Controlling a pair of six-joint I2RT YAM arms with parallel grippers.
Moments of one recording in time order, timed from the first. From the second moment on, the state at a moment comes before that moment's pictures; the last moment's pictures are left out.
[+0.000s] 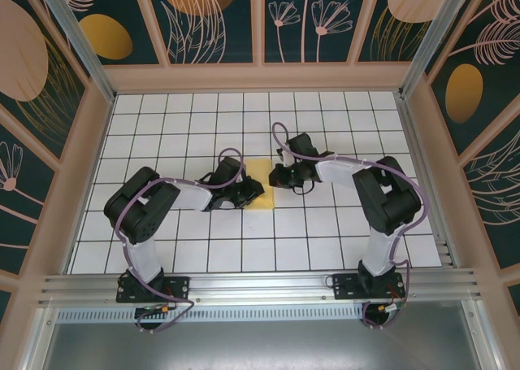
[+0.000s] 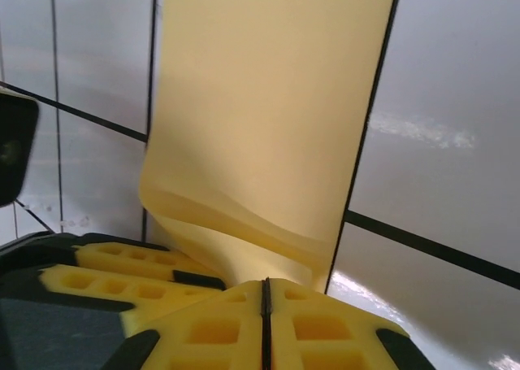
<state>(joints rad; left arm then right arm) -0.65 1.85 0.77 0.30 0.38 -1.18 0.54 1.84 1.03 -0.22 -0.49 0.50</state>
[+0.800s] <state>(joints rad) -0.65 1.80 0.81 0.25 0.31 -1.14 0.54 1.90 1.05 -0.24 -0.50 0.49</state>
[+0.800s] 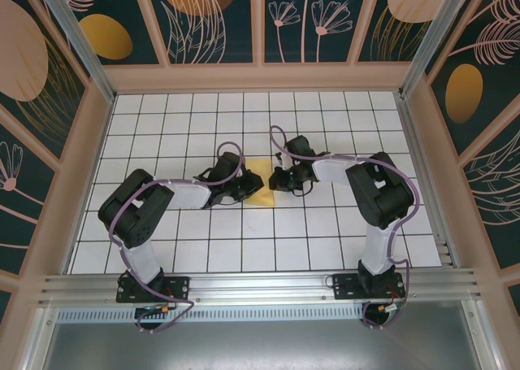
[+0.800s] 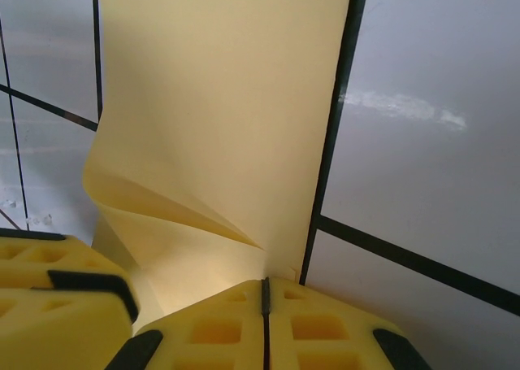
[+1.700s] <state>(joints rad) -0.66 1.83 0.85 0.13 0.18 -1.13 0.56 1.92 1.08 -0.28 -0.45 0.44</state>
